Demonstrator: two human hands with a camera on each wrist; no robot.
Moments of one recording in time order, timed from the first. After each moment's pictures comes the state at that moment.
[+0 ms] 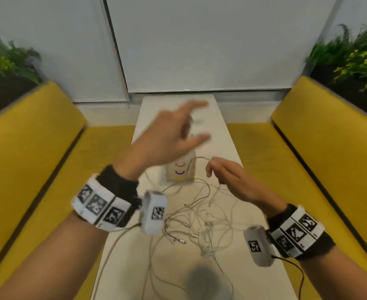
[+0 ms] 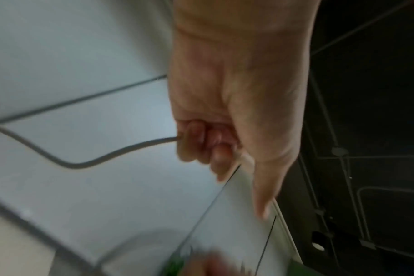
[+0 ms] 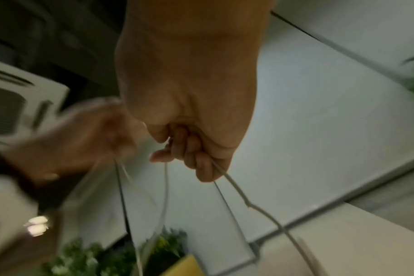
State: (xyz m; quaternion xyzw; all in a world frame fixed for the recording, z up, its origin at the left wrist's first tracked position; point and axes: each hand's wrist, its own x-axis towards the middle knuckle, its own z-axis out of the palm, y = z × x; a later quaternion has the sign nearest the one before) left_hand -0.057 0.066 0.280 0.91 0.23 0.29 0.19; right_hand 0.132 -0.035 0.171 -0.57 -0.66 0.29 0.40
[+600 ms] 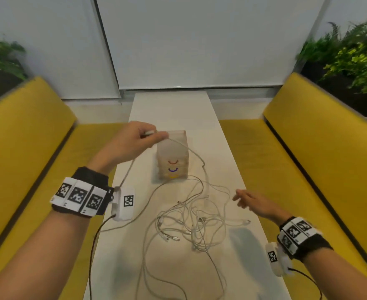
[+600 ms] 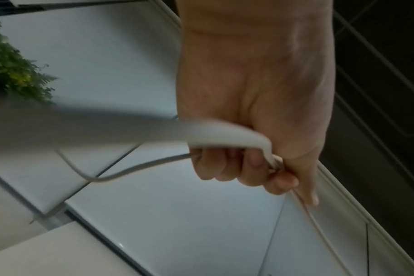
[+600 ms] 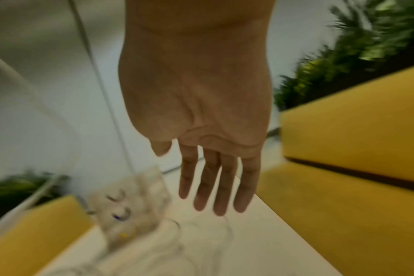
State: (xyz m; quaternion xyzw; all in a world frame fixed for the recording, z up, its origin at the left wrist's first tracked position) left_hand -0.093 0.125 0.230 0.88 0.28 0.23 0.31; right_hand 0.229 -0.080 0.049 -0.75 -0.48 0.39 0.23
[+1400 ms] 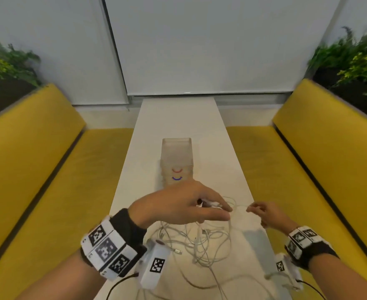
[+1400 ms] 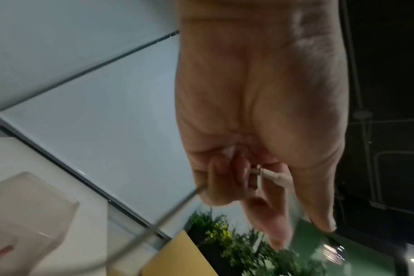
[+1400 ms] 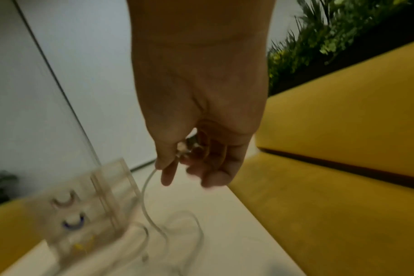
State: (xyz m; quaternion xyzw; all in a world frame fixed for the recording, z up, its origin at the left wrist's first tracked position) left_hand -0.040 0.026 0.212 0.91 0.11 0.02 0.40; right_hand 0.281 -0.066 -0.003 -0.80 -0.44 0.34 0.22
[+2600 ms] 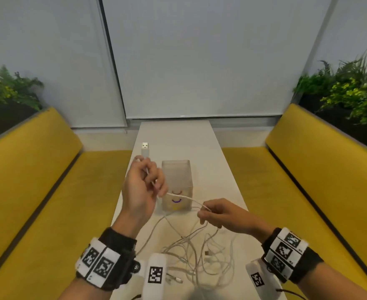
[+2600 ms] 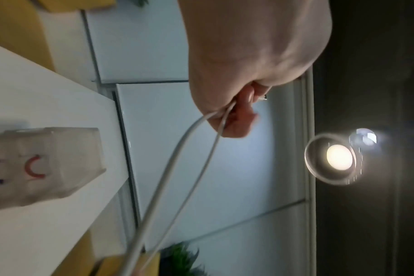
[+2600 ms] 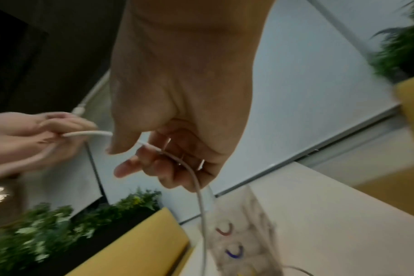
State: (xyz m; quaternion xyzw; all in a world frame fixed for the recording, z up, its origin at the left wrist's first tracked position) left_hand -0.066 0.072 0.216 0.40 0.20 0.53 0.72; right_hand 0.145 -0.017 0.146 -0.54 -0.64 0.43 0.32
